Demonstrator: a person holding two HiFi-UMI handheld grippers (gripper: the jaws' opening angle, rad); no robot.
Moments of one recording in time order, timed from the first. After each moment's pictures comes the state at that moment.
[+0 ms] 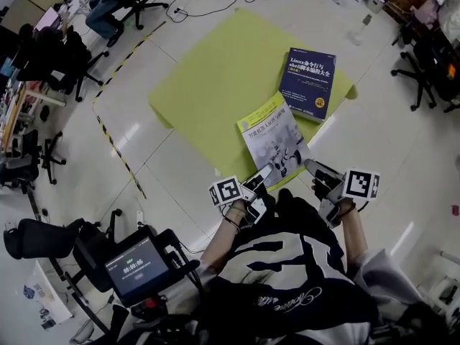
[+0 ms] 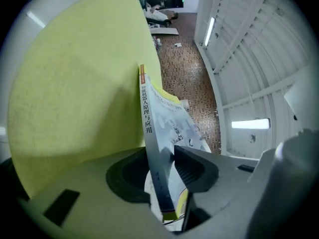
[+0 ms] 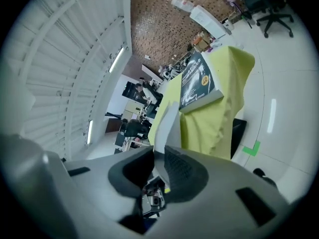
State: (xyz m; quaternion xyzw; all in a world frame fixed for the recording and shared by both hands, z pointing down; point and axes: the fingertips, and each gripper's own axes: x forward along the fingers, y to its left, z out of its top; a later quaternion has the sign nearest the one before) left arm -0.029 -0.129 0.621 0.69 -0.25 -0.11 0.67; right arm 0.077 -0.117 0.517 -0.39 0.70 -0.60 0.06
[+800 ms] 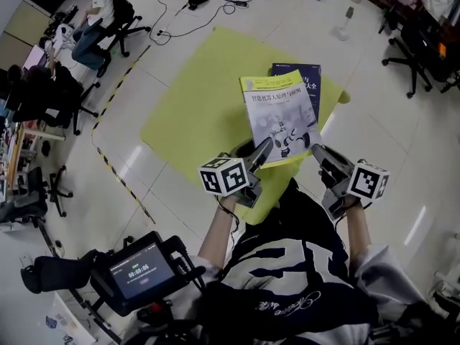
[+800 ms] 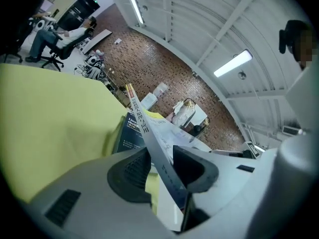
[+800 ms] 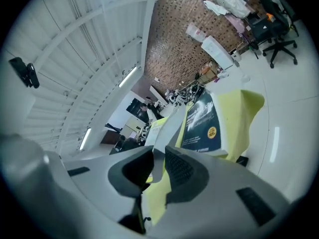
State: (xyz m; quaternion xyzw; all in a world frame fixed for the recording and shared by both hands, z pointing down) left arm 0.038 -0.261 0.516 0.87 -0.25 0.05 0.41; right arm 0.158 -0.198 0.479 -0.47 0.73 -0.48 0.12
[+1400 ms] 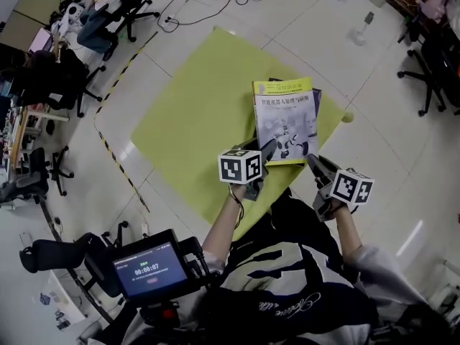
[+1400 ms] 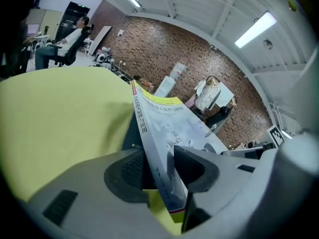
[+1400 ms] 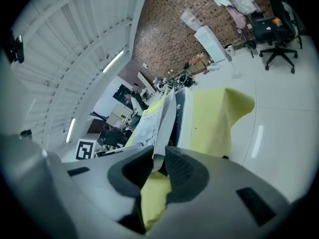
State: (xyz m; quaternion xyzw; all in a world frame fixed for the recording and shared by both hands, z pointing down) left arm 0.108 -0.330 0.613 0.83 -0.33 0.21 0.39; right arm 0.222 -0.256 0.586 -0.49 0.70 -0.52 0.02
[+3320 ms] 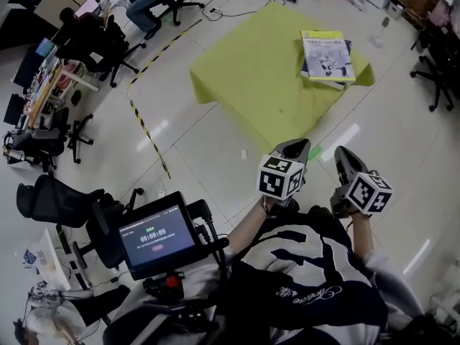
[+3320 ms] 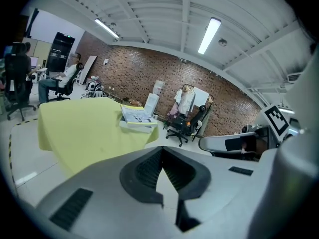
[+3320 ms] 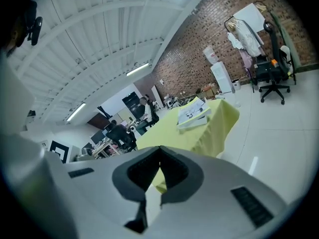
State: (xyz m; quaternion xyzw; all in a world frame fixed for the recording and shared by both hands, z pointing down) left arm -0.011 -0.002 0.499 0.89 -0.34 0.15 0.26; right arm 0.073 0.026 0.482 -0.56 0.74 -0.36 0.02
